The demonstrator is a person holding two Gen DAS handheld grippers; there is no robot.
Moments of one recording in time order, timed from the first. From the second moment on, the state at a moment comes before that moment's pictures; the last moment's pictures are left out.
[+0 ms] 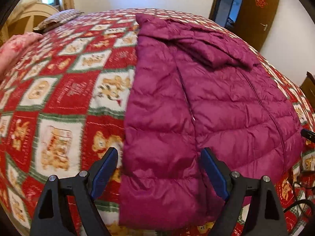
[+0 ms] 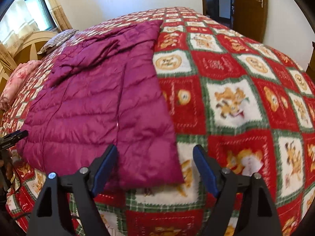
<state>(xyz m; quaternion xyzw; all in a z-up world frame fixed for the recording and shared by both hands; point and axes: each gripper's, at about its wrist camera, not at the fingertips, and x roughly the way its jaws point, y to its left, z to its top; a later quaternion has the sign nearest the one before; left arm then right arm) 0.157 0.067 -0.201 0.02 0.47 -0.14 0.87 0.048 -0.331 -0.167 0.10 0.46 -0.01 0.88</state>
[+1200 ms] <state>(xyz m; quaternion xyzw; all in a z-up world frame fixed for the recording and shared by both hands) 0.057 0.099 0.020 0.01 0.23 -0.23 0.94 -0.038 -0.306 0.026 0.12 0.17 0.10 0.97</state>
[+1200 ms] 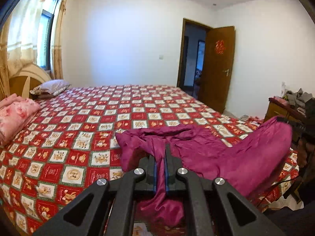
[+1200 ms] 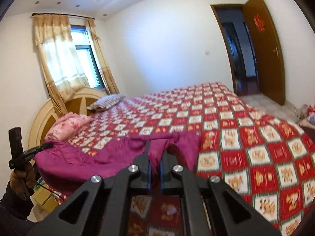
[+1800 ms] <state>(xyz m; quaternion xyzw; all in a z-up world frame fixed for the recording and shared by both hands) 0.313 0.050 -0.089 0.01 0.32 -0.13 0.94 0.227 -0.336 -0.065 0.14 0.27 -0.02 0.95</state>
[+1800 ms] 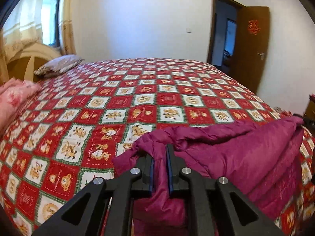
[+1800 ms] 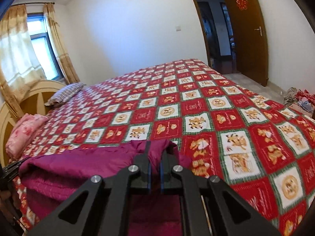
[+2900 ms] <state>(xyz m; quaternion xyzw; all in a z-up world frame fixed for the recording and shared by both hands) 0.347 -0.045 -0.089 0.12 0.23 -0.02 0.97 0.306 -0.190 -0.101 -0.05 0.35 0.05 0.94</state>
